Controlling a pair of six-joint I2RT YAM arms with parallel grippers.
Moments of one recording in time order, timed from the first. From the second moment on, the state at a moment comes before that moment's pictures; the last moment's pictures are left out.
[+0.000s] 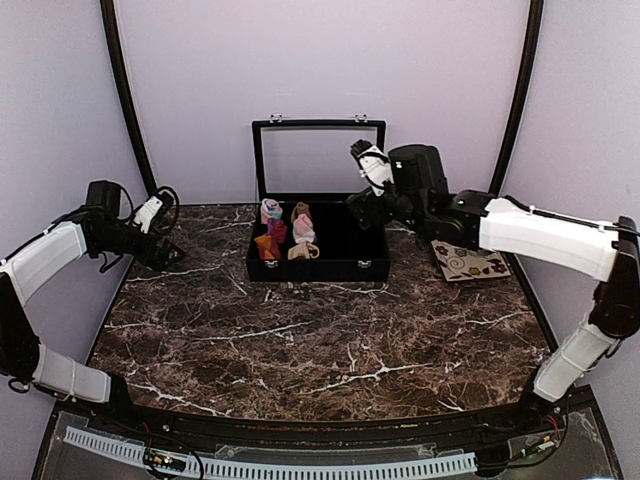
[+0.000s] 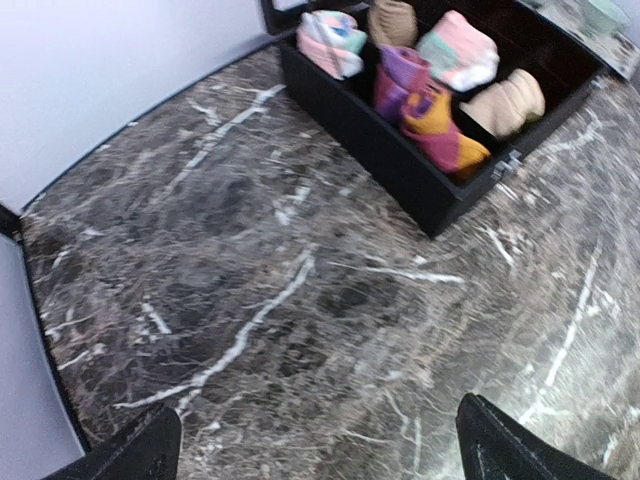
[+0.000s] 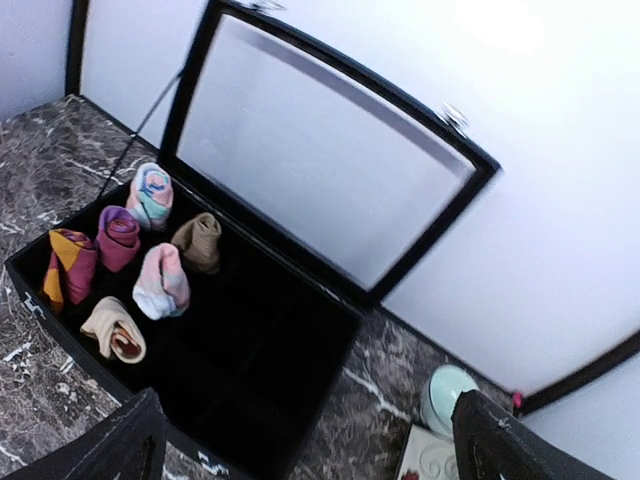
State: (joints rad) left arm 0.06 1.28 0.99 -0.57 0.47 0.54; right arm 0.86 1.59 1.37 -0.14 0.50 -0.28
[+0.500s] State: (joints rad) left arm 0.27 1.26 0.44 0.30 0.47 0.17; right arm 0.49 0.91 0.43 0.33 0.82 0.13
